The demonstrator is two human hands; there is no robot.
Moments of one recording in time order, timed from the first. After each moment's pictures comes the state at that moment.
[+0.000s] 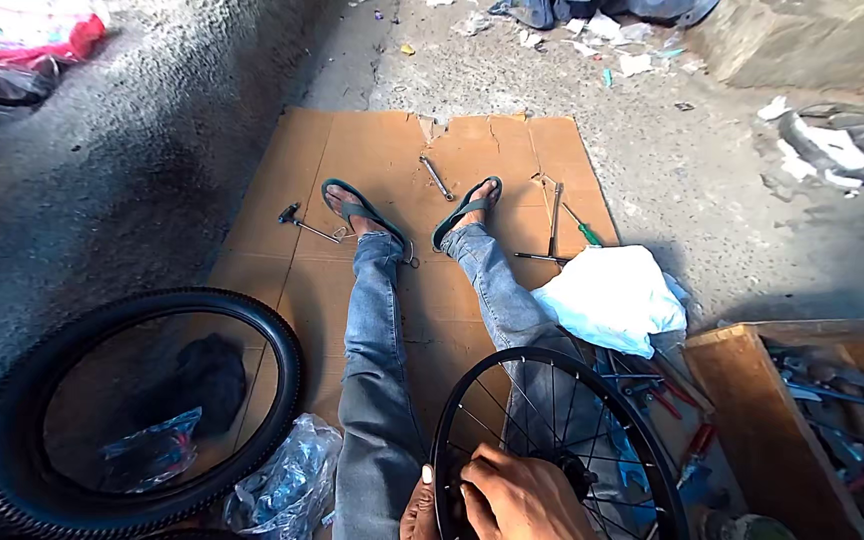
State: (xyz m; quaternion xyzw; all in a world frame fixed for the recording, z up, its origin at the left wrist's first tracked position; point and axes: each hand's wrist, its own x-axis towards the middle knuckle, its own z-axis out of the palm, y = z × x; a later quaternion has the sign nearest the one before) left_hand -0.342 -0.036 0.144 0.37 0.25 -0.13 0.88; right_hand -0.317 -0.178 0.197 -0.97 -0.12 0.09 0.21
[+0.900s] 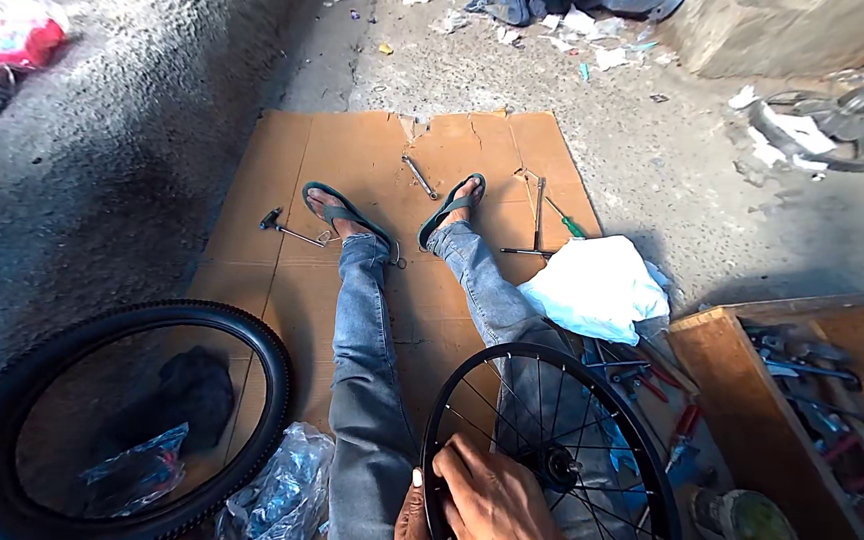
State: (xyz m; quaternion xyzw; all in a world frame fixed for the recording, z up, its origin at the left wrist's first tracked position) left_hand -0.343 -0.036 0.147 0.40 0.25 -0.13 0.87; right_hand -0.317 -0.153 0.185 -0.97 -0.11 -0.02 0.21
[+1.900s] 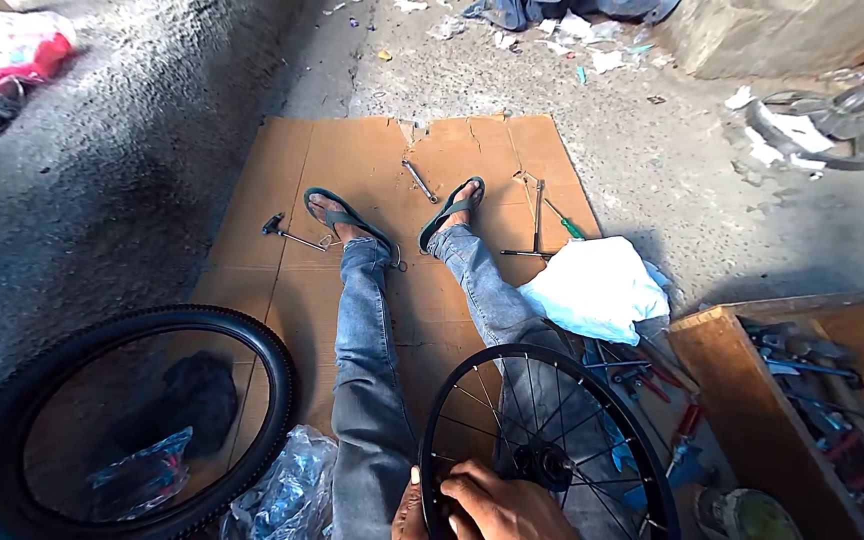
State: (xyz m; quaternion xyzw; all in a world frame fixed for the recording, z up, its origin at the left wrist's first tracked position) left_hand -0.338 -0.034 0.141 0.39 0.28 -0.12 0.87; right_hand -0.334 -0.169 0.196 -0.93 -0.11 0.15 0.31
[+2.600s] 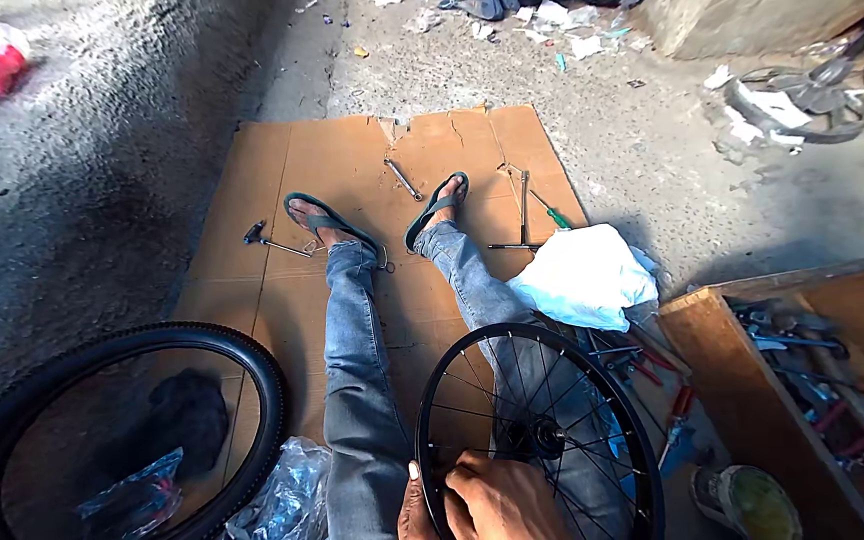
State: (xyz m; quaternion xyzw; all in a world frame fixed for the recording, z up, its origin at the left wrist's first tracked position) left_hand -0.330 -0.049 0.149 0.40 0.27 -0.11 0.87; right_hand -0.324 -0.160 0.193 -0.97 -0.04 0.08 0.24
